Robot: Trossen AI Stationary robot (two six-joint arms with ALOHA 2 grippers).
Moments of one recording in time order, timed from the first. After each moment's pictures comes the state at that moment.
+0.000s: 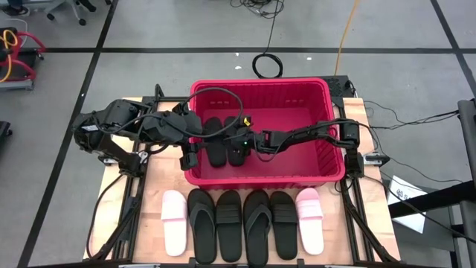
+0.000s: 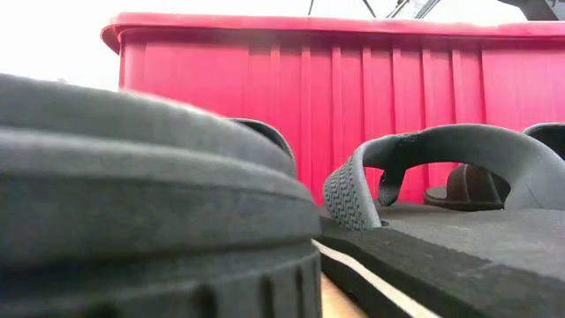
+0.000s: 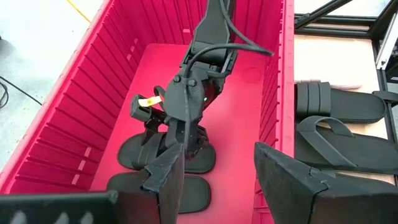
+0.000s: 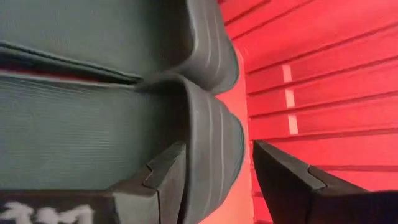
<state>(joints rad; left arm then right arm) -0.19 1.54 2.10 -1.37 -0.34 -0.25 -0.14 1.99 1.19 0.14 0.52 -0.67</state>
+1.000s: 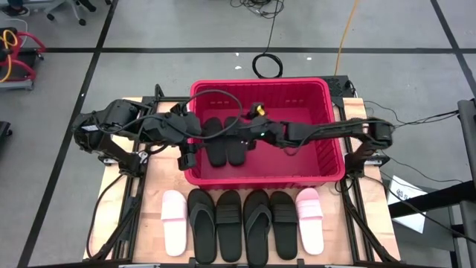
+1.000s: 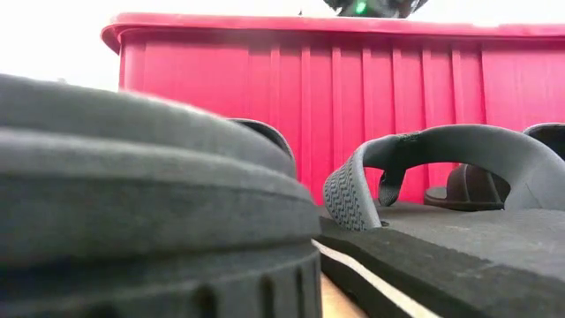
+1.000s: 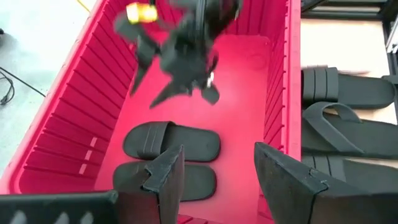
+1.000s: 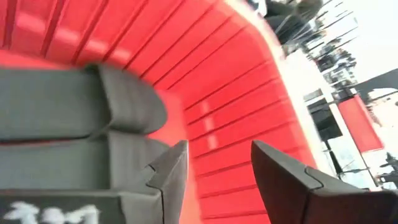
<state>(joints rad) -0.19 1.54 2.10 -1.42 -0.34 -0.24 -0.12 1.65 1.19 -0.01 0.53 -0.58</state>
